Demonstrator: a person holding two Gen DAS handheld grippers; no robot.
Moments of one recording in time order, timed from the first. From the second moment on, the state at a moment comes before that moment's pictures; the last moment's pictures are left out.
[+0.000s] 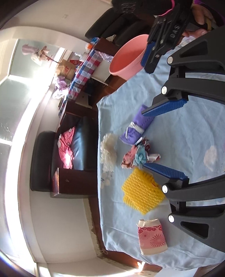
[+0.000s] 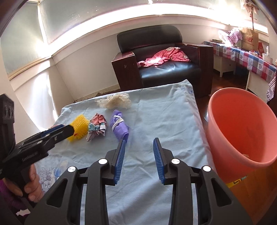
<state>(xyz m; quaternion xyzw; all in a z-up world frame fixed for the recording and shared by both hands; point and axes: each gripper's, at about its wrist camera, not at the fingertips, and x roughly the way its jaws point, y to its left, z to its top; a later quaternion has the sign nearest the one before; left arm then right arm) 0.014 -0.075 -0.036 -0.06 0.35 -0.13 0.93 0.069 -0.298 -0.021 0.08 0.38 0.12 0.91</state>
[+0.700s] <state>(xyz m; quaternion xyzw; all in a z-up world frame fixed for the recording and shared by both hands) 0.093 -0.068 -0.084 -0.12 0.44 -0.09 0.89 0.099 -0.284 -0.028 0.09 0.41 0.16 0.89</state>
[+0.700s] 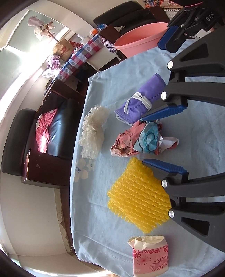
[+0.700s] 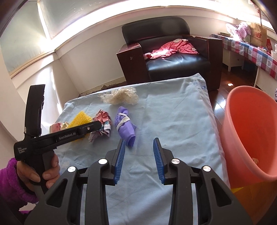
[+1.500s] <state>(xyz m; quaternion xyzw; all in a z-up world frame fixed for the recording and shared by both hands) 0.065 -0.044 -0.069 -0.11 0.42 -0.12 0.89 0.156 -0.229 -0.059 0.01 0.46 0.17 0.87</state>
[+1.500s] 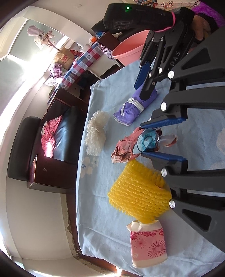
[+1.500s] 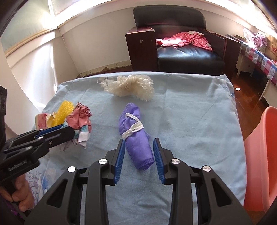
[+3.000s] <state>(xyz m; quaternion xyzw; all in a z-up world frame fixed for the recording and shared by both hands) 0.007 -0.101 0.006 -0.04 0.33 -0.14 0.93 0.048 -0.307 0.031 0.07 0.32 0.10 0.94</state>
